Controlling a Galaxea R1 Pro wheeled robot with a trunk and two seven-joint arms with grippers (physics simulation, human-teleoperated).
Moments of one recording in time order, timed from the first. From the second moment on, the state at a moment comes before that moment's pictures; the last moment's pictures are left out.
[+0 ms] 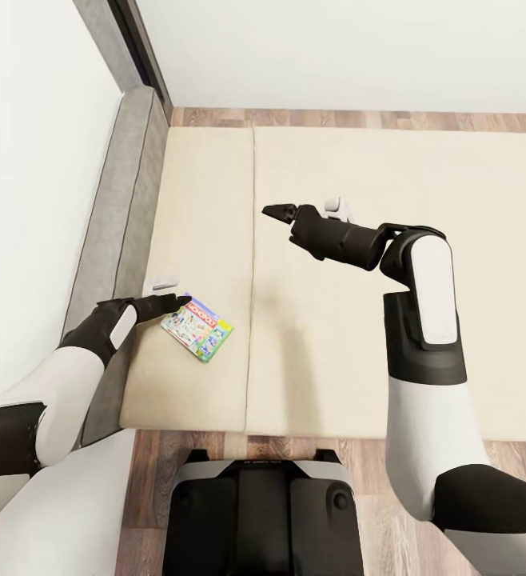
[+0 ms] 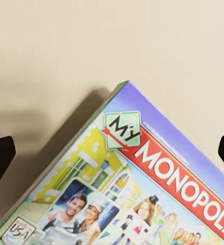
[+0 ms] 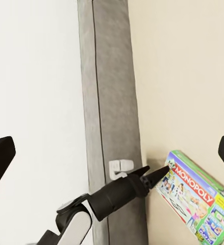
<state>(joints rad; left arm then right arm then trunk) -1.25 0.11 0.08 -0.43 0.11 0.41 -0.31 -1.10 0.15 0.05 -1.59 -1.32 1.03 -0.55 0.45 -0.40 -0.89</state>
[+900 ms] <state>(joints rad) -1.25 0.10 0.08 -0.43 0.11 0.40 -0.31 -1.14 0.15 0.05 -1.57 -1.32 1.03 -0.58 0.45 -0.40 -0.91</state>
